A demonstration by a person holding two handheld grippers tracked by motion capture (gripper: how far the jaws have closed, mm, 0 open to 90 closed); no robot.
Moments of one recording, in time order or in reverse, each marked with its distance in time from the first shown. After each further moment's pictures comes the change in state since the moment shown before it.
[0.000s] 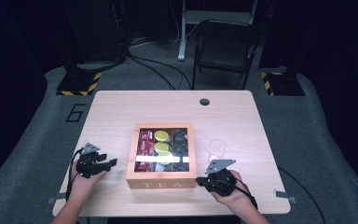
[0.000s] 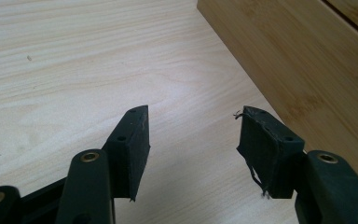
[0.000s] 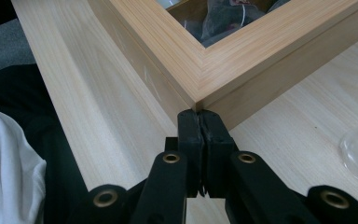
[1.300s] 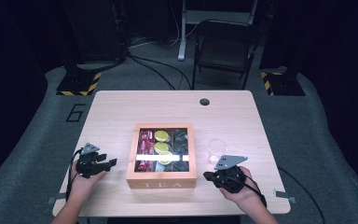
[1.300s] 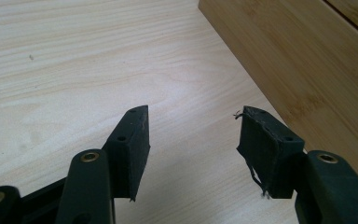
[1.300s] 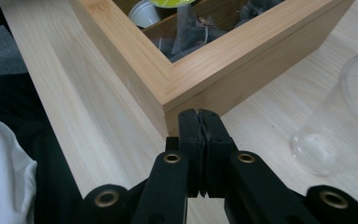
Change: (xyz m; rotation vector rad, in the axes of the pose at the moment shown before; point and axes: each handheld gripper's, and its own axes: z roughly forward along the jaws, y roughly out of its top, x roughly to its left) left arm 0.001 -0.001 0.000 -0.003 0.002 -0.004; right arm -0.010 0.002 -0.027 -0.047 -0.050 -0.008
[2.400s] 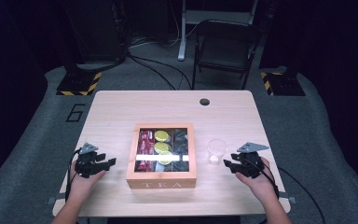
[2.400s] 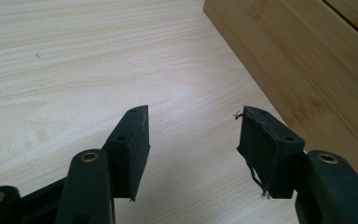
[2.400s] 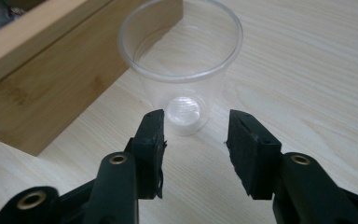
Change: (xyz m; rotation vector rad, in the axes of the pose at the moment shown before) left arm 0.002 0.000 -0.001 -0.010 0.004 -0.022; right arm -0.078 -0.032 -0.010 -0.021 -0.245 0.221
